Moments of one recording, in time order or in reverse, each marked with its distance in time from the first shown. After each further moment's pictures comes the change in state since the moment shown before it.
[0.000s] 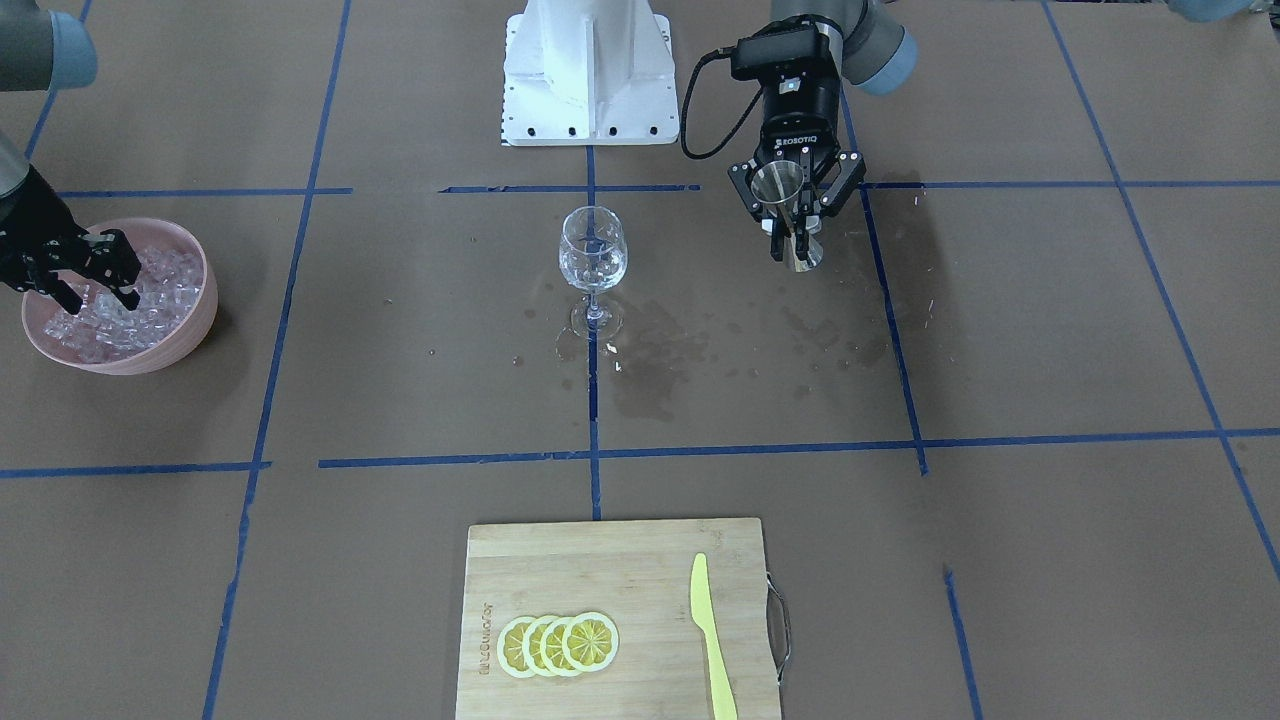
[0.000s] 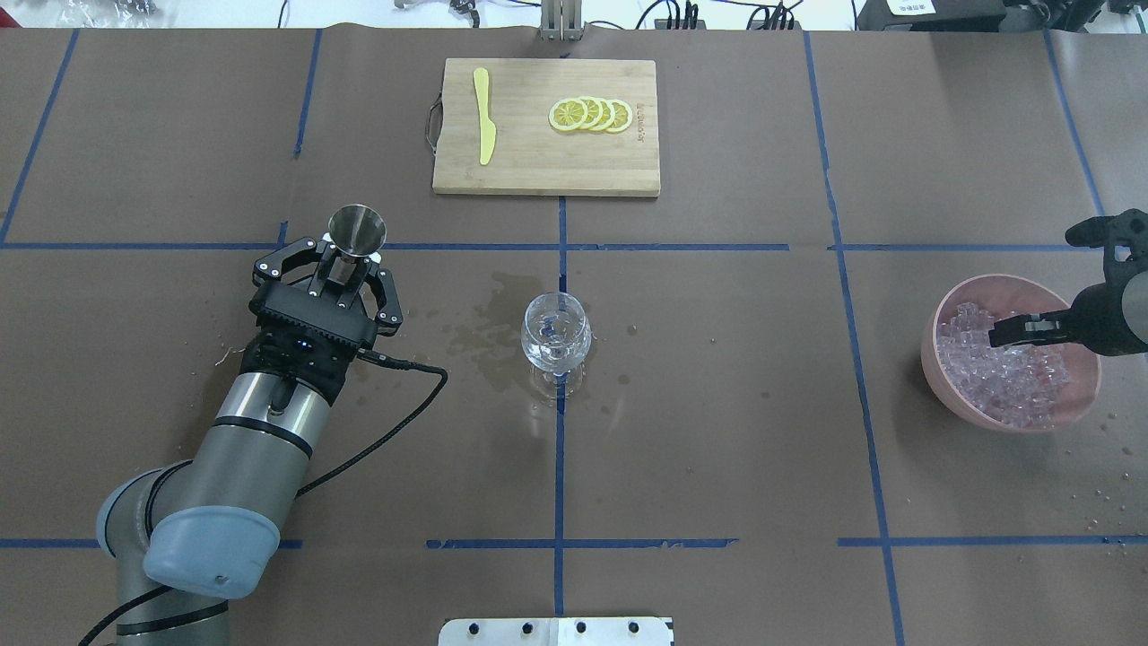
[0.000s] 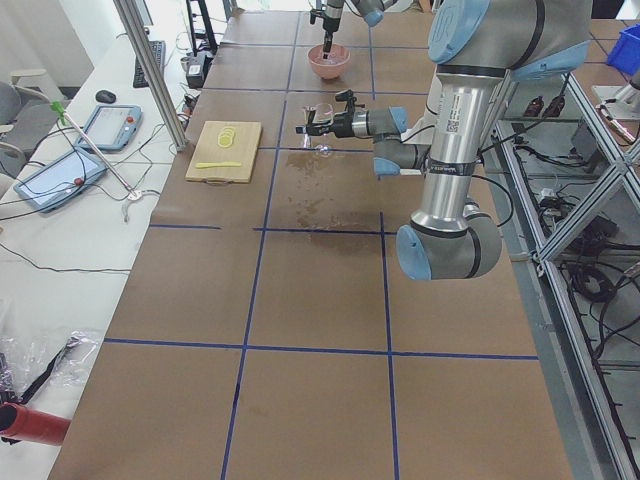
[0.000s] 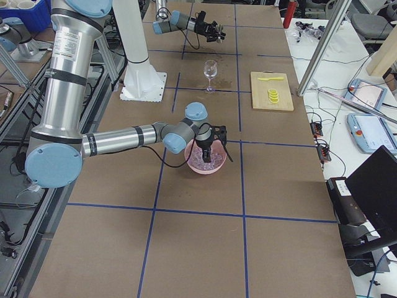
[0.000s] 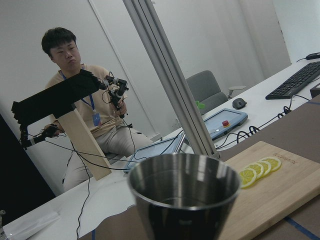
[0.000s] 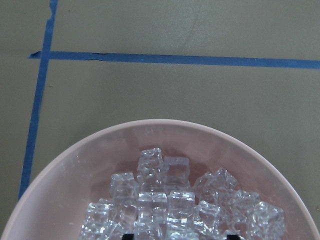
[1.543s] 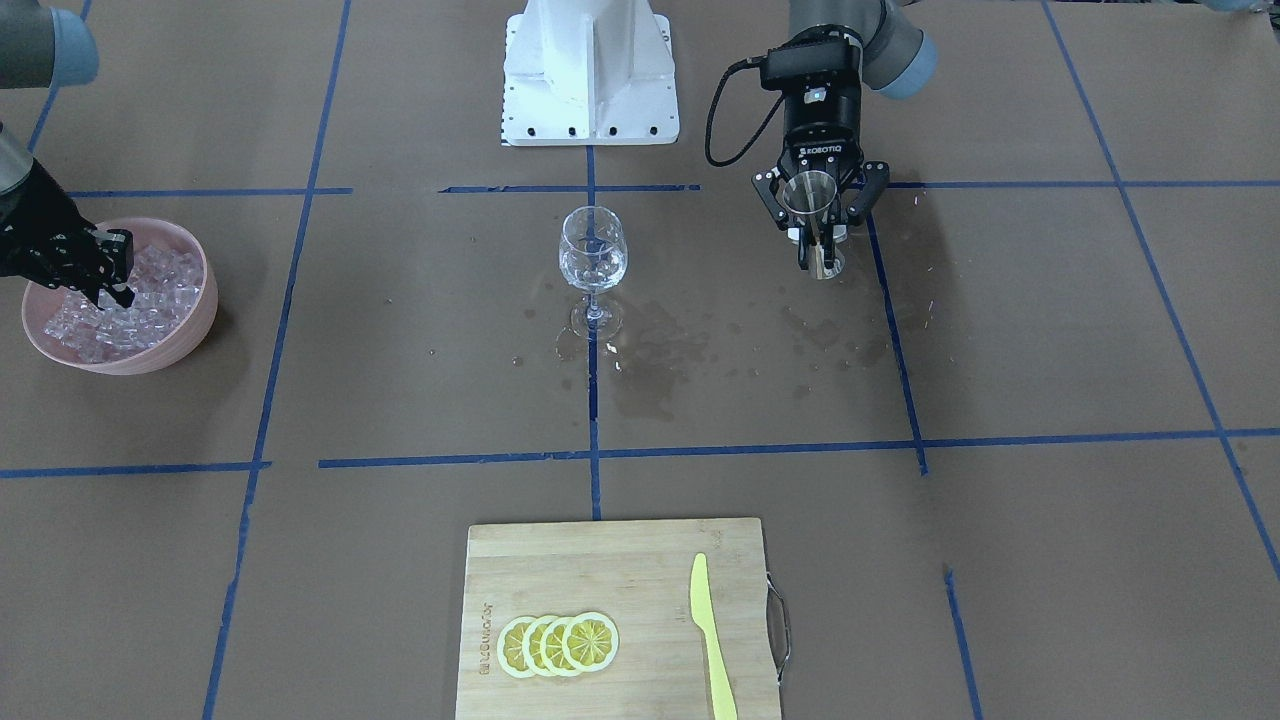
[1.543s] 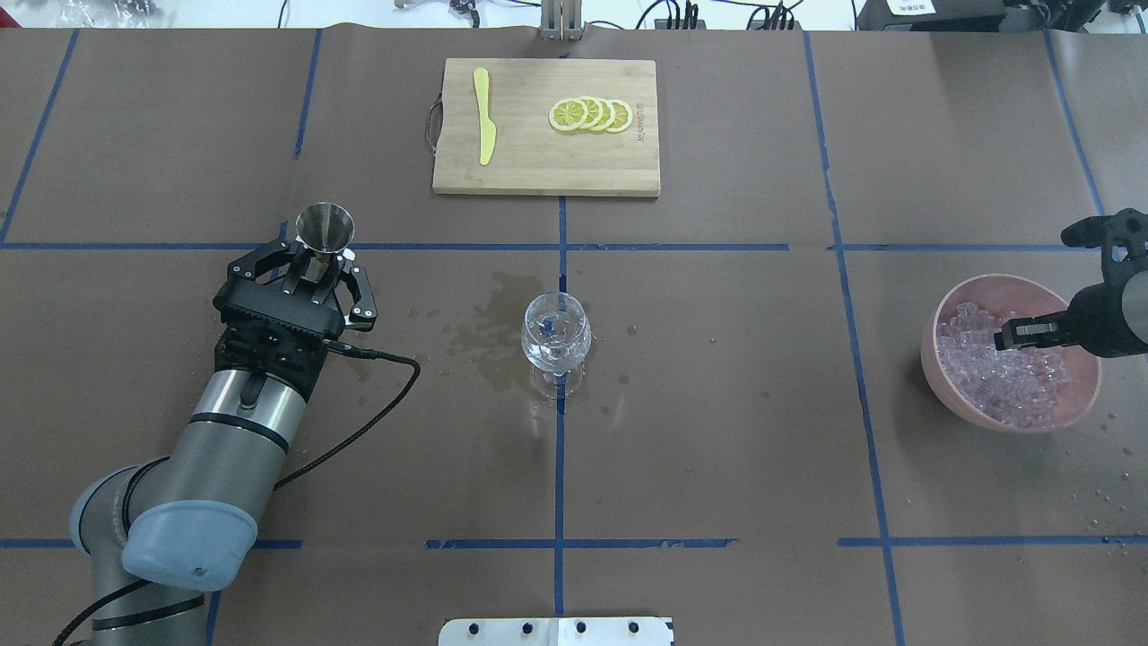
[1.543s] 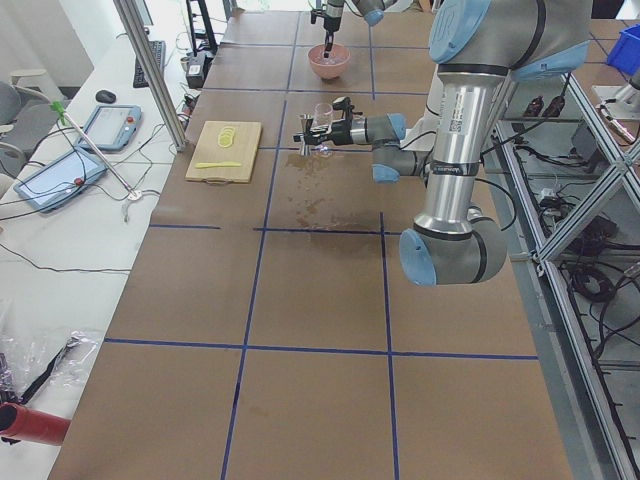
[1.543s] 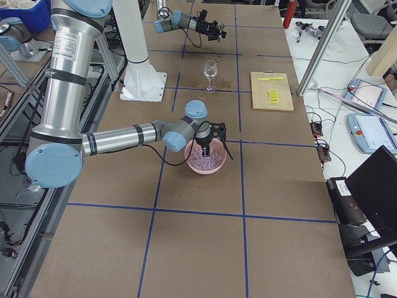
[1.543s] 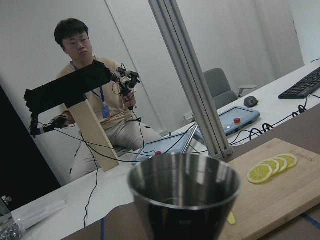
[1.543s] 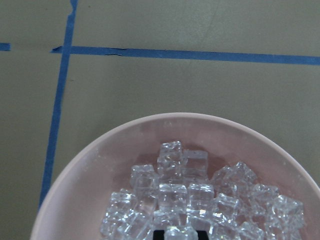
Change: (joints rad) left arm -0.013 0.051 -0.002 -0.002 -0.001 -0.121; right arm 0.006 -0.002 0.037 -0.003 0.042 -0.010
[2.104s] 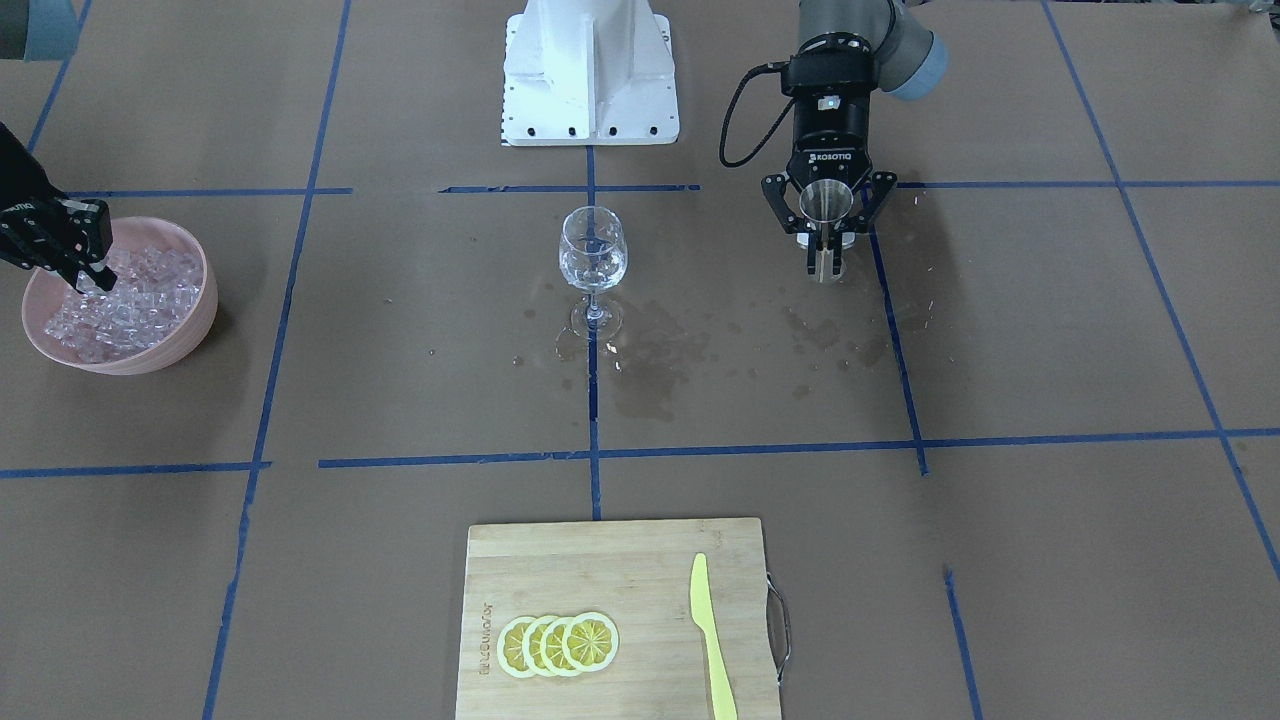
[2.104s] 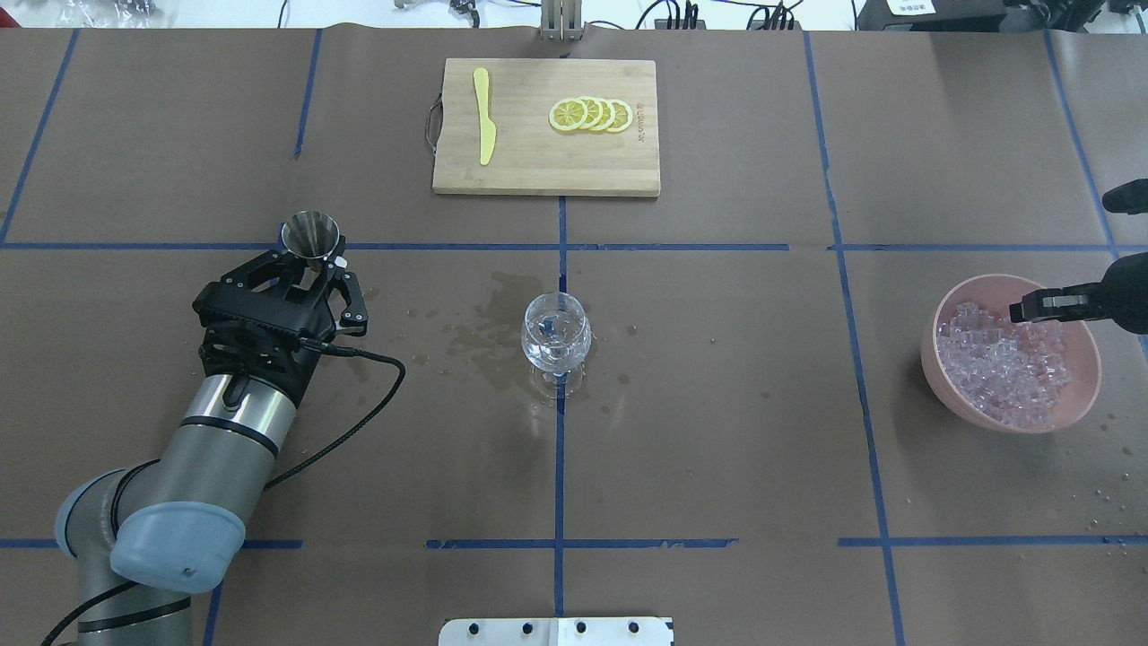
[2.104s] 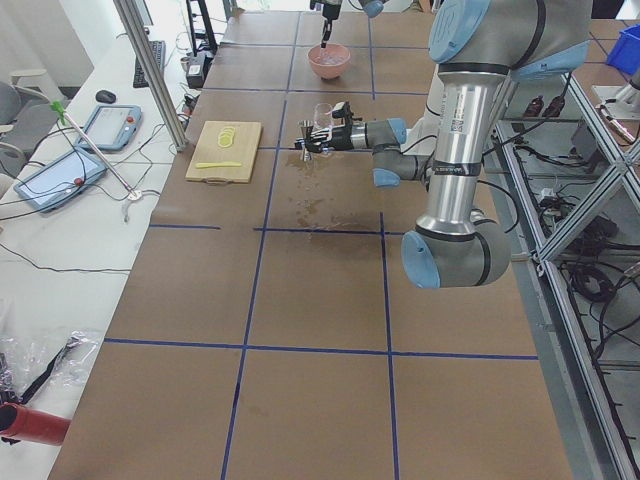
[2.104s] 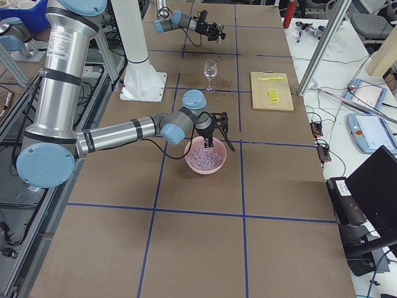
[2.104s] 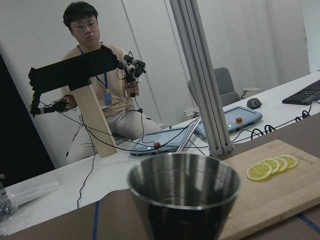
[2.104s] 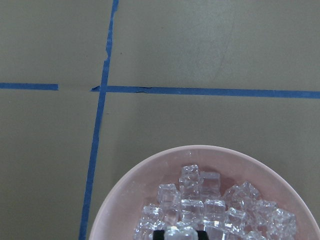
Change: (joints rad) left arm 0.001 0.034 -0.001 -0.002 -0.028 -0.138; right arm 0.083 -0.008 0.081 -0.009 0.028 0.000
